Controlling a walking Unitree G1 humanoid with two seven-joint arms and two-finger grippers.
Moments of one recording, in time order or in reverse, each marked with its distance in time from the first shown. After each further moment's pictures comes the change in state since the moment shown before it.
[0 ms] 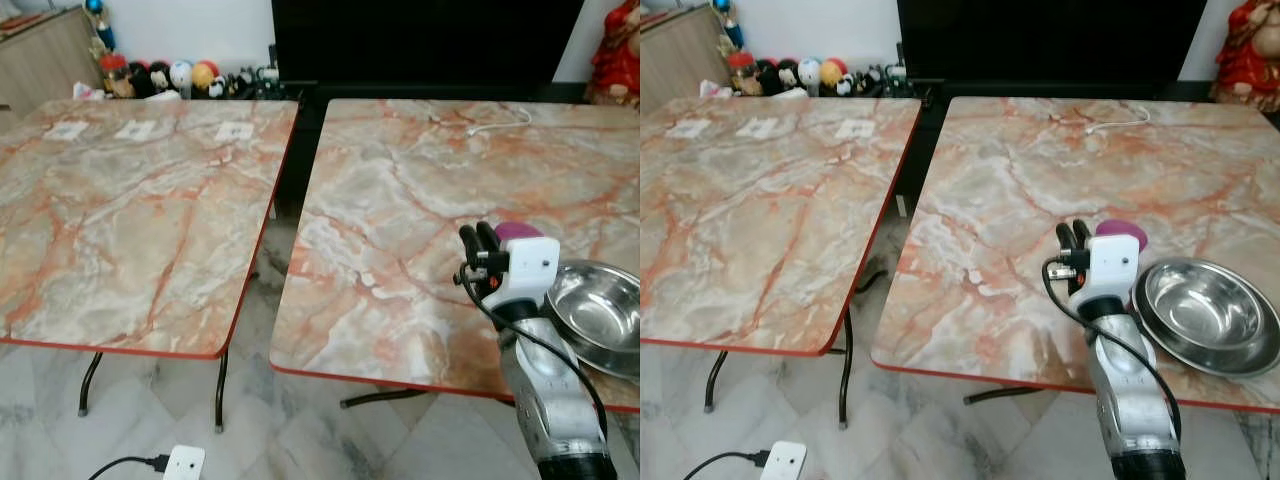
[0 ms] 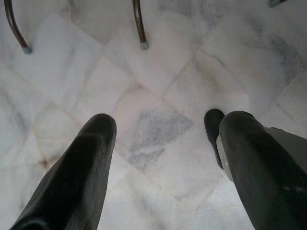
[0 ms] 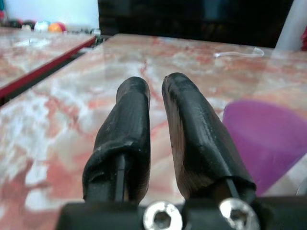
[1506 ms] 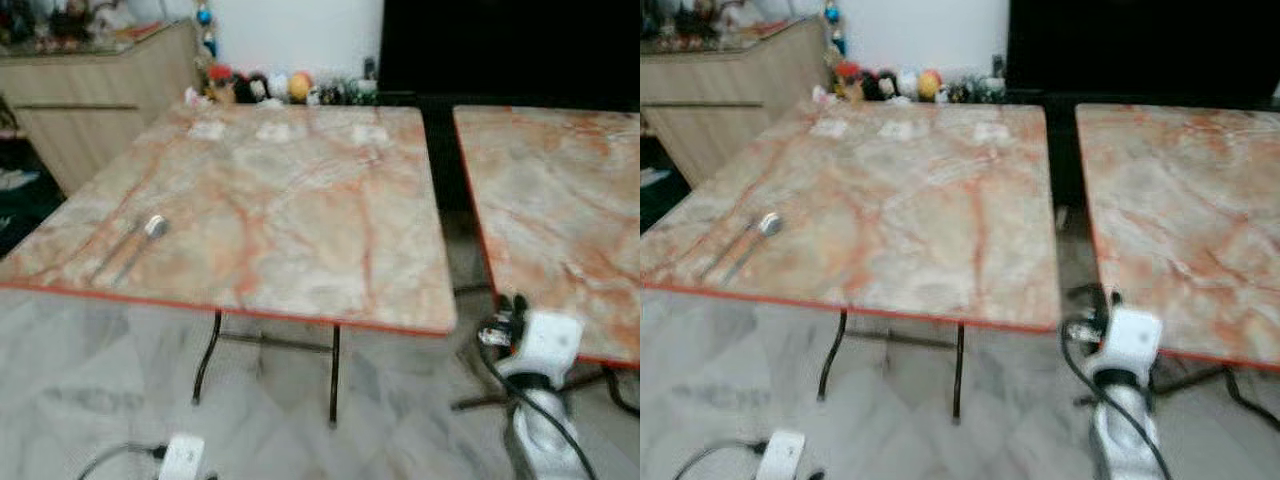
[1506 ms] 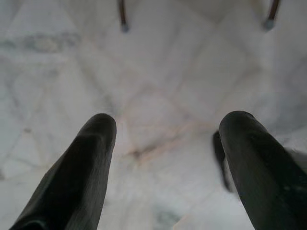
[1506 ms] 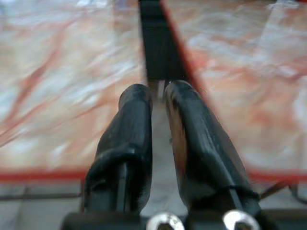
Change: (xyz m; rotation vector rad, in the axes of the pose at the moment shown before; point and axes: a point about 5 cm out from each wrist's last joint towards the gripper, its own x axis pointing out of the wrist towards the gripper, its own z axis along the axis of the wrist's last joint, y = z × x) left arm 0.000 0.010 0.001 0.017 -0.002 0.015; right arm -0.055 0.002 -0.067 0.017 0.199 -0.273
